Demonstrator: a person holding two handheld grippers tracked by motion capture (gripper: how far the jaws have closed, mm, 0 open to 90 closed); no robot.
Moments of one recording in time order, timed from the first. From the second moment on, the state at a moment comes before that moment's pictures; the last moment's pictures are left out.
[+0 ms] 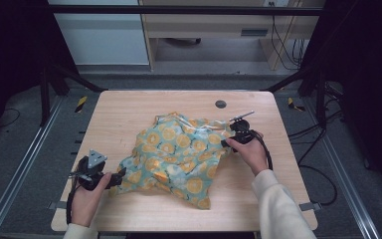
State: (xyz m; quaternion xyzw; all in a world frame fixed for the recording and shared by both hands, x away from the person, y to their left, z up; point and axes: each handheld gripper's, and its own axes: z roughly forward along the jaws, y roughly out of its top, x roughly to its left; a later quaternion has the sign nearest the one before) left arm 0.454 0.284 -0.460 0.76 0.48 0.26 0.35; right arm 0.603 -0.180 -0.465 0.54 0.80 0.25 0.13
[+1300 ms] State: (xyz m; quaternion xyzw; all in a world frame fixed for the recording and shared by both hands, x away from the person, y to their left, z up) left arm 0.455 0.283 -0.458 0.76 0.48 0.26 0.35; right arm 0.588 -0.178 -0.470 0.48 0.82 0.27 0.14
